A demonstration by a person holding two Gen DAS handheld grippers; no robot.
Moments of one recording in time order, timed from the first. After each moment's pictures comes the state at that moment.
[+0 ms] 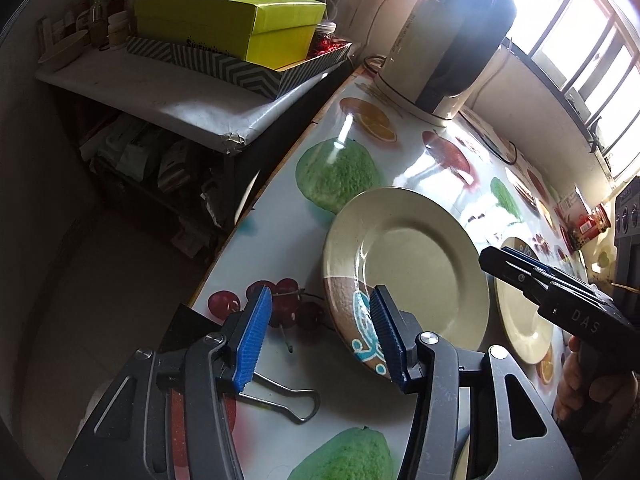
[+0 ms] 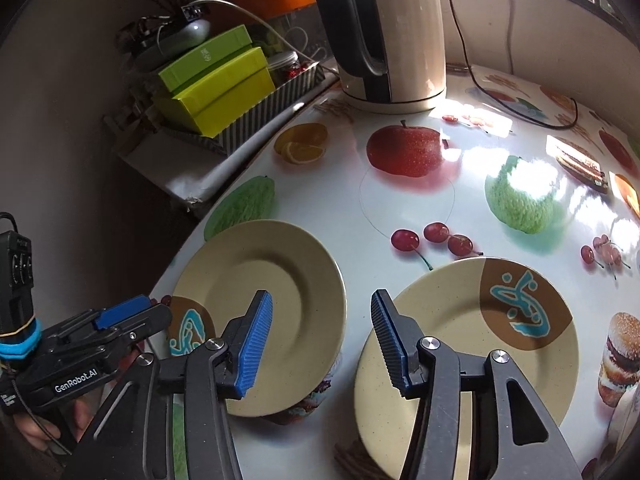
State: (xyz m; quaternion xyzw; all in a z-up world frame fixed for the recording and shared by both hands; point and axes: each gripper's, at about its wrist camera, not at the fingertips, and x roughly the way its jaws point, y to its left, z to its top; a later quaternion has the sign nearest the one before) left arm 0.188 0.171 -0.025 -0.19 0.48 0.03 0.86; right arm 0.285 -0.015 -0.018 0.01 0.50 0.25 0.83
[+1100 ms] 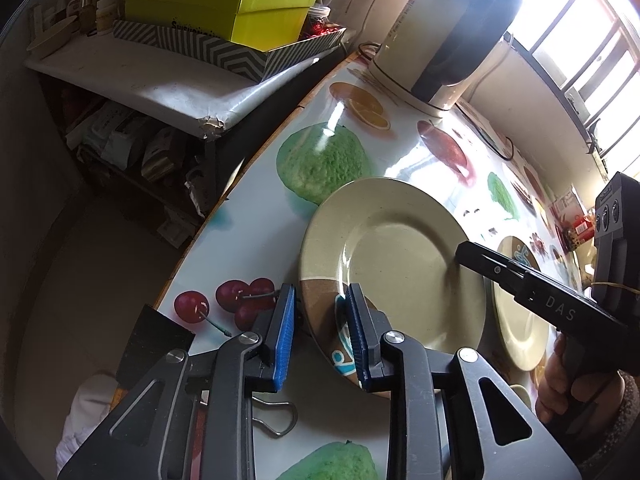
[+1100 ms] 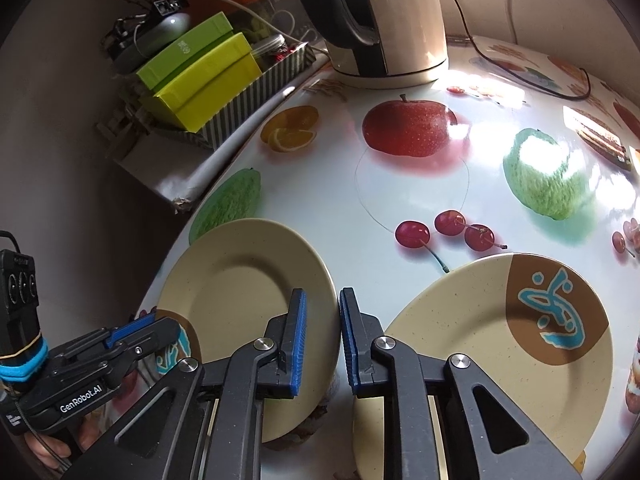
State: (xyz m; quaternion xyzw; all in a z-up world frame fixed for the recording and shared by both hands) left arm 0.201 0.163 -0.036 -0.20 0.49 0.01 0.85; right arm 0.305 -0.013 -0.041 0.04 0.52 0.26 0.81
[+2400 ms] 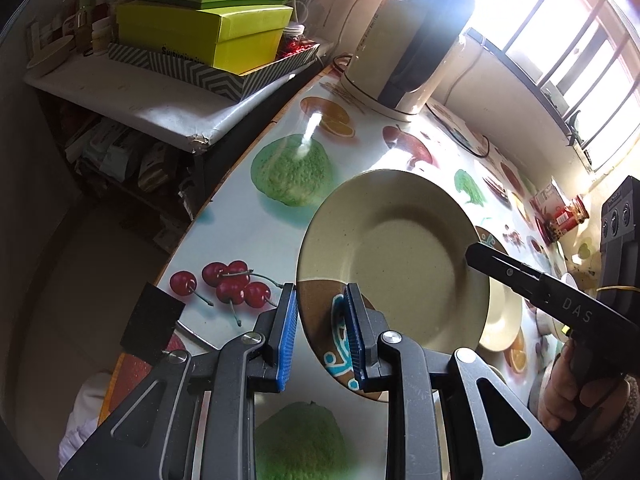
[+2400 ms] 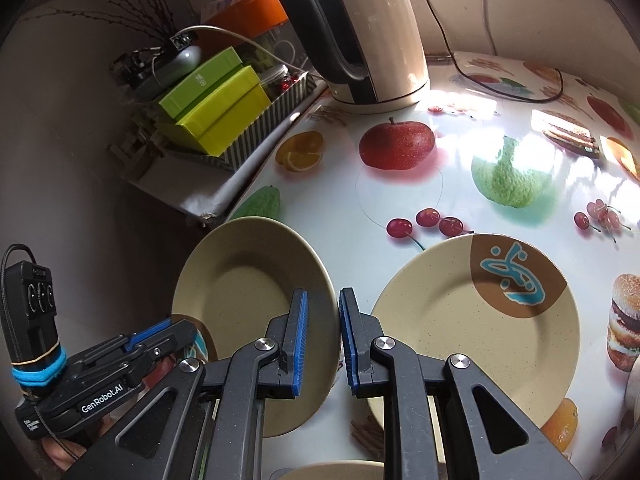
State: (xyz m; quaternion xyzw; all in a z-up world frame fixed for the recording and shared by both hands) left arm 0.178 0.143 -0.003 -0.19 0.48 0.00 0.86; right arm 0.270 -0.038 -0.001 0.08 0.50 0.25 0.83
